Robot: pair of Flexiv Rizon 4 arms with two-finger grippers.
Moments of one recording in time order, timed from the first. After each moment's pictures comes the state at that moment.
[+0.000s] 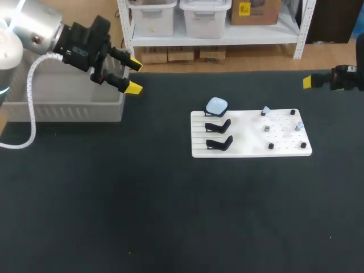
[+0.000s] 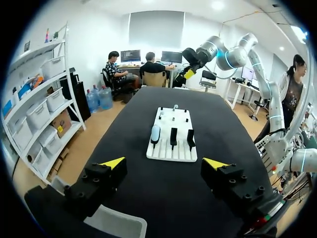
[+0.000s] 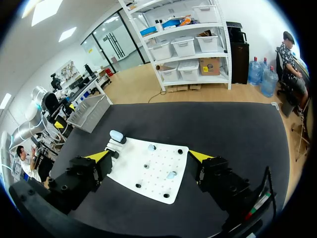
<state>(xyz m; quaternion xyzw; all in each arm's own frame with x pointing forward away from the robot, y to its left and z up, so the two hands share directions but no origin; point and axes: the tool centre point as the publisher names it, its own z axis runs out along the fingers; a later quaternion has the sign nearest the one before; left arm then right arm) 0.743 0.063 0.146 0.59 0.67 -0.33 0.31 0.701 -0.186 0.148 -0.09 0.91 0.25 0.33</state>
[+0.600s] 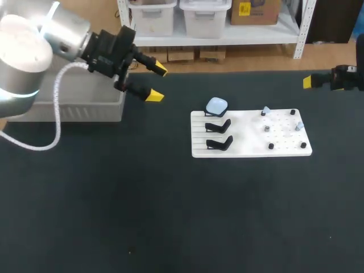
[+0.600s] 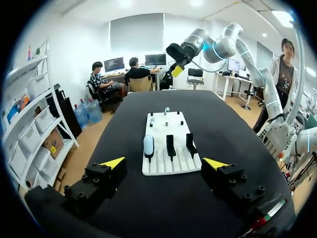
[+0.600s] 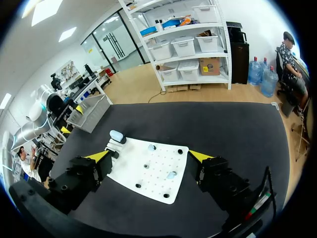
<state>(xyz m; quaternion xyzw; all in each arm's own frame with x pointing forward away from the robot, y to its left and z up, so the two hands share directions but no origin) 0.749 0.005 0.122 0.65 0.60 -0.34 0.32 0.701 -0.186 0.148 -0.09 0.91 0.25 0.33</state>
